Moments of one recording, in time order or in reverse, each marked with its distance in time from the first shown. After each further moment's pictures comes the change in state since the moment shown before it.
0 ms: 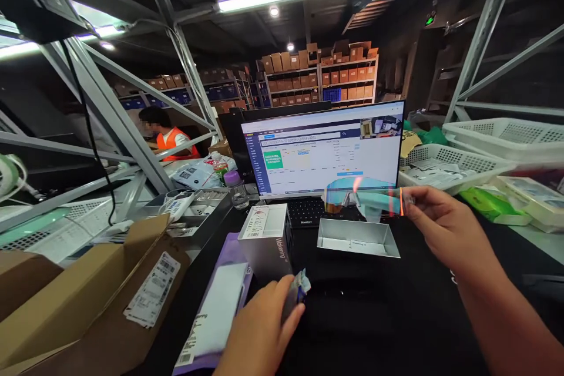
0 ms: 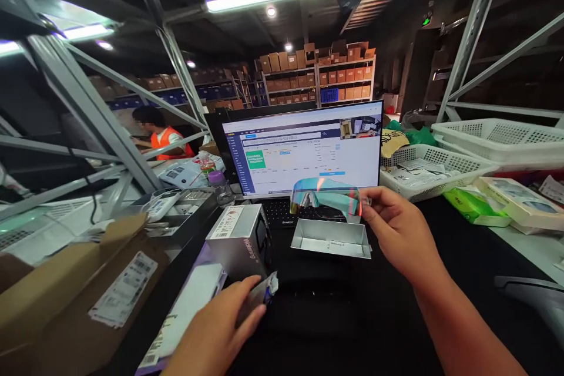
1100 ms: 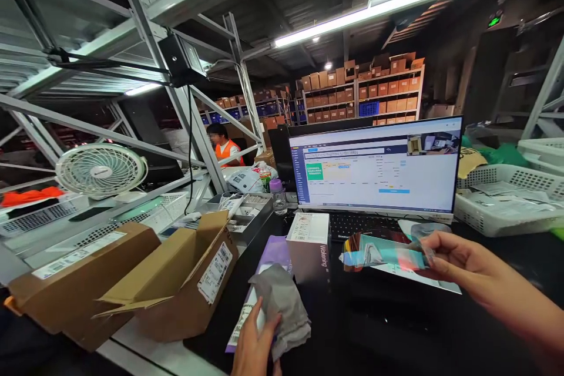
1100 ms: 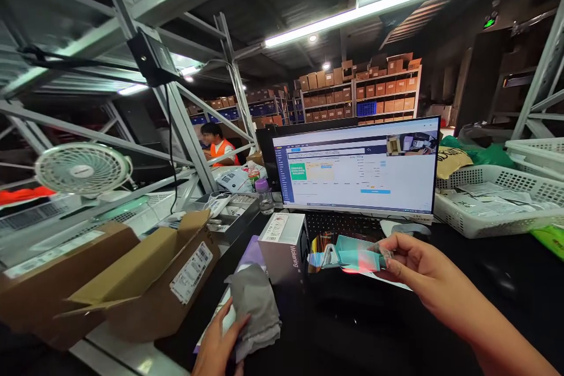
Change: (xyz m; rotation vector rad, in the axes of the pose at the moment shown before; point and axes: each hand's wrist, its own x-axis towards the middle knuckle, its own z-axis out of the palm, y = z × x) left_hand -0.069 -0.148 0.044 0.412 0.535 0.207; right_hand -0.012 0.006 0.029 0.431 -0.520 0.275
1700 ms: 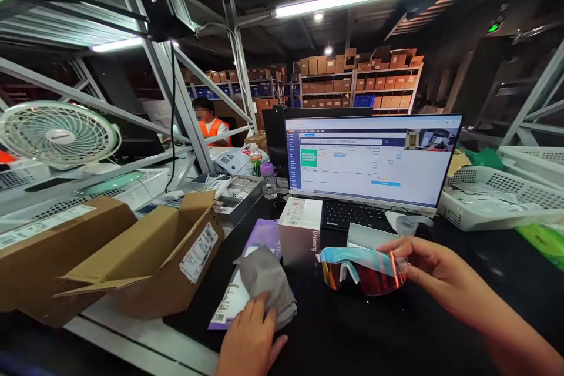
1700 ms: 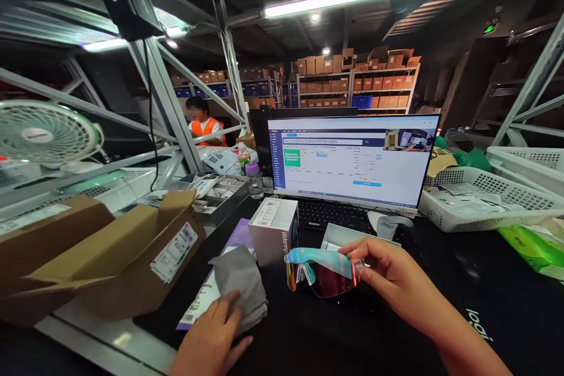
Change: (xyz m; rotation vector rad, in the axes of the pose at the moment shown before) left_hand 0.020 0.035 -0.007 0.304 -0.177 0.076; right_hand -0.004 0.000 0.026 -0.334 -0.145 -0.078
